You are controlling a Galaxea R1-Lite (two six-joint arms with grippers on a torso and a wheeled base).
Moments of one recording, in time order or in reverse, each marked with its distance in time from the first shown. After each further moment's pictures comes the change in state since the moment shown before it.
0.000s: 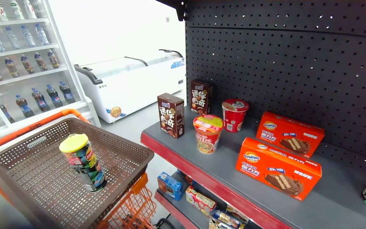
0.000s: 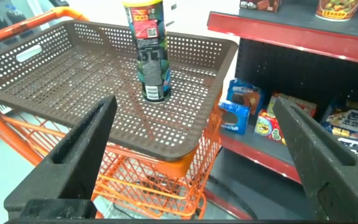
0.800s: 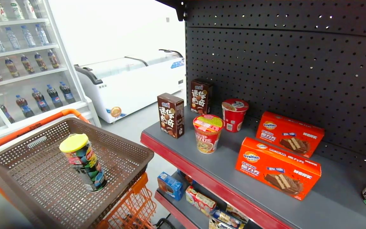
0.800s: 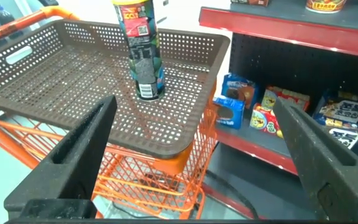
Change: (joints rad) left arm -0.008 0.022 -0.016 0.021 -0.030 0.019; right arm 0.000 0.000 0.000 0.000 0.006 0.000
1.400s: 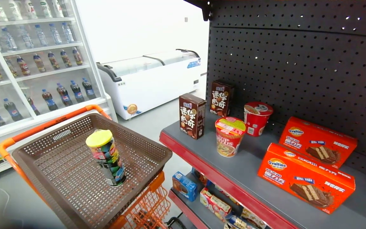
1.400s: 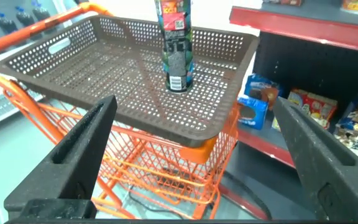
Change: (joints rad) left arm 0.005 -0.011 0.008 -0.009 0.000 0.003; right arm 0.000 0.000 0.000 -0.001 -0.003 0.002
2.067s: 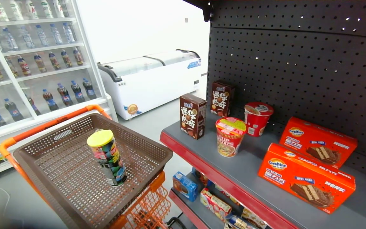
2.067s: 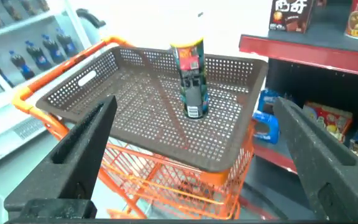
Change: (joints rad) left arm -0.001 0.279 -0.318 0.053 0.025 0.091; right arm 0.000 0.000 0.000 0.001 0.000 0.002
